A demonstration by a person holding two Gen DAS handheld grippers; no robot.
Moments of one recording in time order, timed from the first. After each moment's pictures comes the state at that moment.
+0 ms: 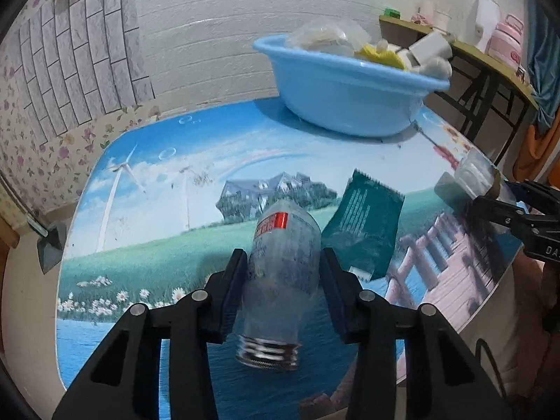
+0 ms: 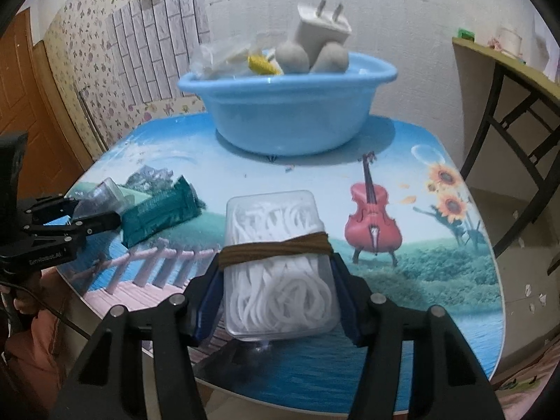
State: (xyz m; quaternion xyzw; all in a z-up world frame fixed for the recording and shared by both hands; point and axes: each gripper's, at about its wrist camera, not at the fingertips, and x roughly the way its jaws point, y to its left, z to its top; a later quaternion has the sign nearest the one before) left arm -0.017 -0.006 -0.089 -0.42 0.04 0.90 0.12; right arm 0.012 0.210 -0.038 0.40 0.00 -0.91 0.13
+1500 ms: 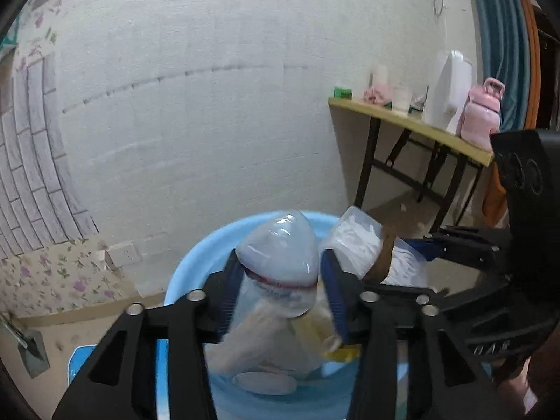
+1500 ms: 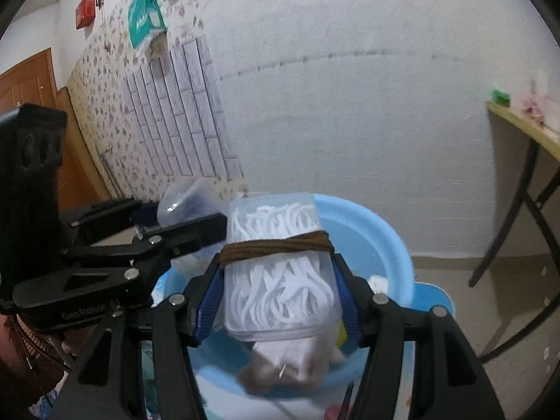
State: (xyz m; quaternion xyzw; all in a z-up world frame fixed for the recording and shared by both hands) left arm -0.186 0.094 0.035 -0.29 0.06 0.93 0.23; right arm -0.145 0.228 0.076 0.32 -0.04 -0.93 0.20
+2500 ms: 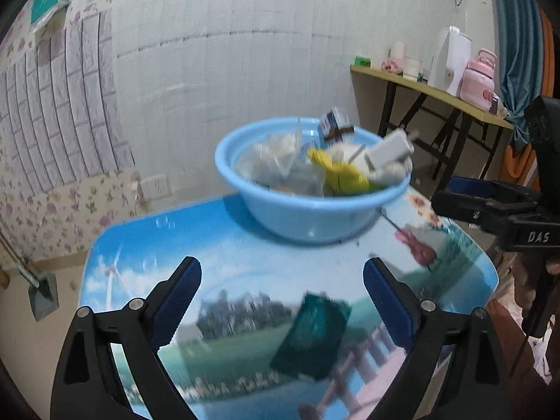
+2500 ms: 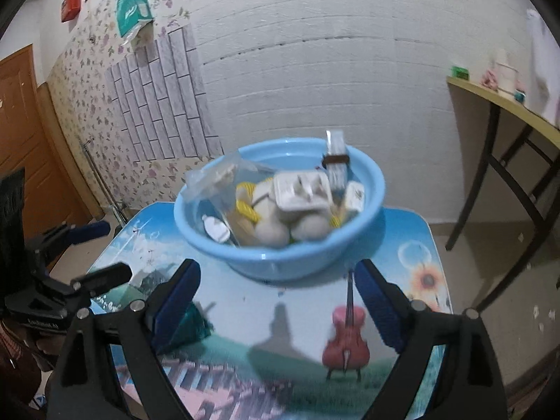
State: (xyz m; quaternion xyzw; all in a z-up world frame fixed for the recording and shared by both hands) left arm -0.040 0.022 -0.023 -0.34 0.04 0.92 0.17; right arm -0.034 0.233 0.047 0.33 -0.04 -0.93 0.13
